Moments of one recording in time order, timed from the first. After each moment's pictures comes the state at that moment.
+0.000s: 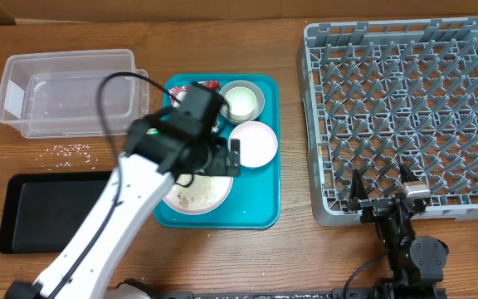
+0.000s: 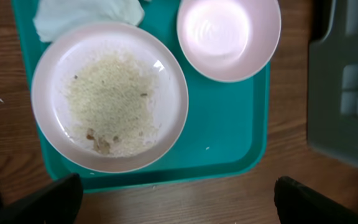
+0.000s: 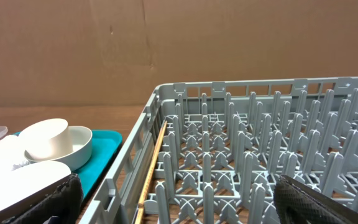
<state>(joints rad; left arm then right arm) -0.53 1.48 1.41 -1.23 0.01 -0.46 0.01 0.01 0.02 -0.03 -0.11 0.07</state>
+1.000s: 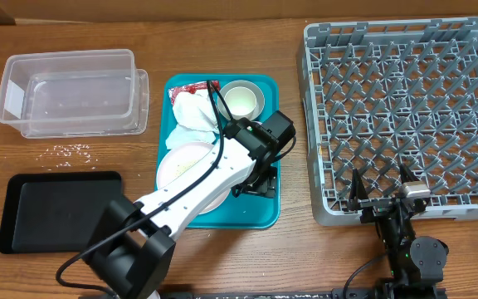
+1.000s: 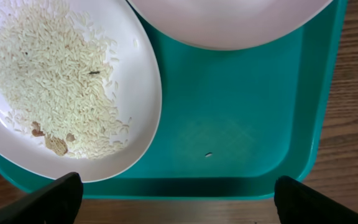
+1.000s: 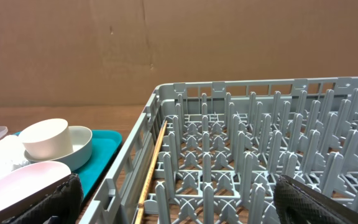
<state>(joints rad) -0.74 1.82 1.41 -1.19 -0.12 -0.63 0.01 0.01 0.02 -0.03 -0.11 0.07</state>
